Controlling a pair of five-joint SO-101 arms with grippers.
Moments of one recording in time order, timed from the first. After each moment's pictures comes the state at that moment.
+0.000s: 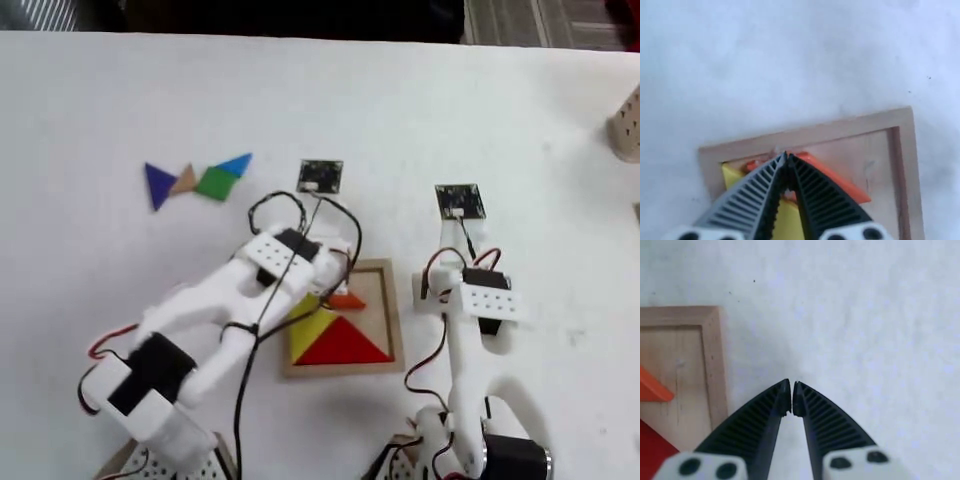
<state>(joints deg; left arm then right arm) 30.7 7.5 30.9 43.7 31.1 3.4 -24.9 59.6 44.6 11.9</state>
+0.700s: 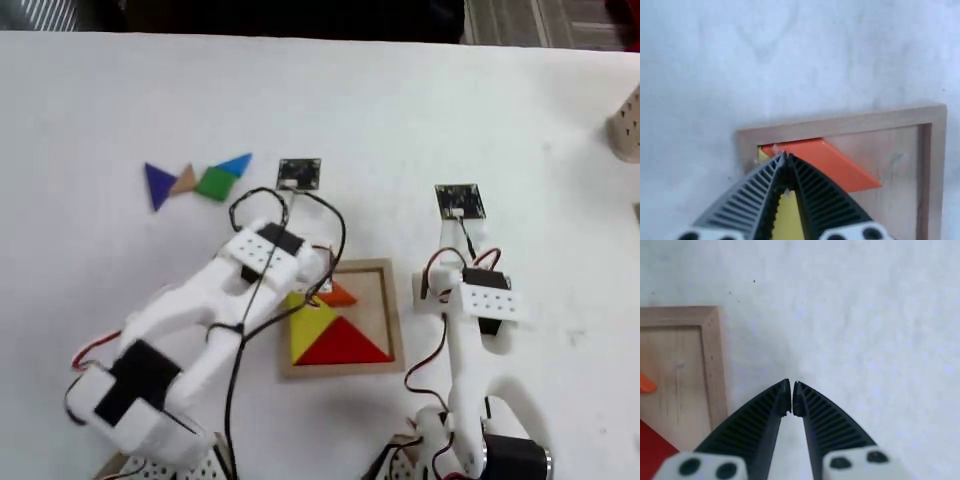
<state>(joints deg) 27.4 2.2 33.0 48.3 31.1 3.4 -24.9 59.6 44.6 11.9</state>
